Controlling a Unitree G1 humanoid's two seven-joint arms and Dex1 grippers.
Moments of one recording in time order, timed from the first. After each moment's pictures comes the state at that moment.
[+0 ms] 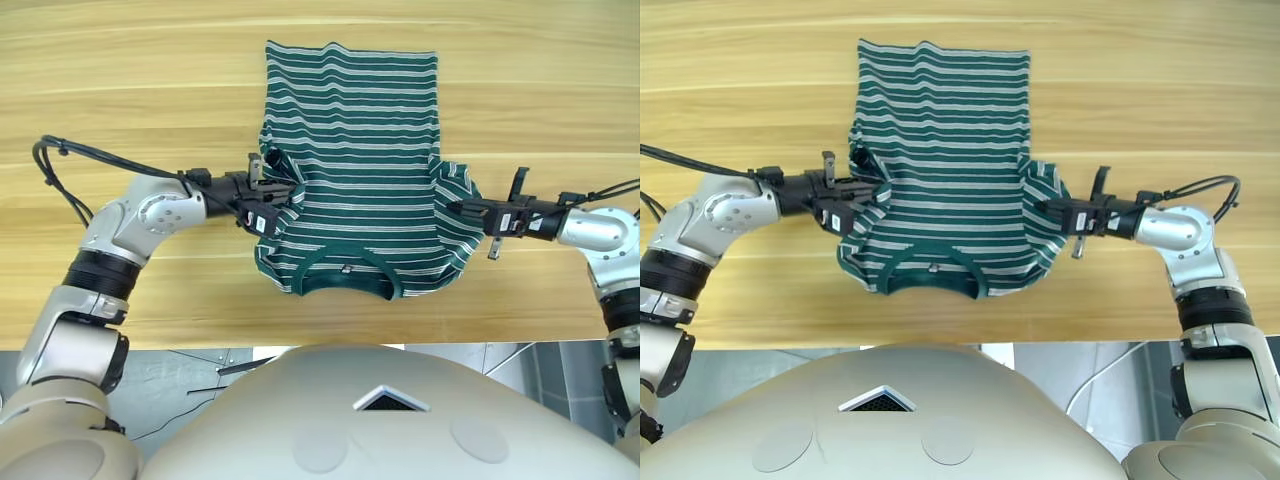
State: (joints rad) left arm -0.25 0.71 -0.39 0.30 0.48 -0.80 -0.64; right arm -0.09 -0.82 0.20 0.49 -0.06 -0.77 0.94
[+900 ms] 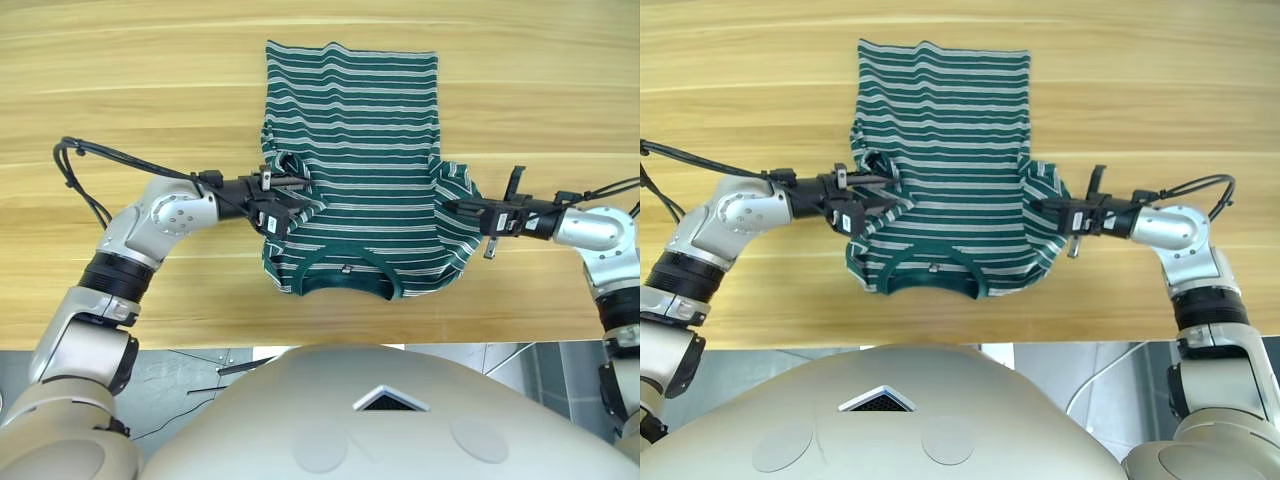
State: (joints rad) left arm -0.25 0.68 -0.42 0.26 0.39 -0.75 -0.68; right arm -0.09 -0.81 0.20 0.47 -0.05 -0.77 0.94
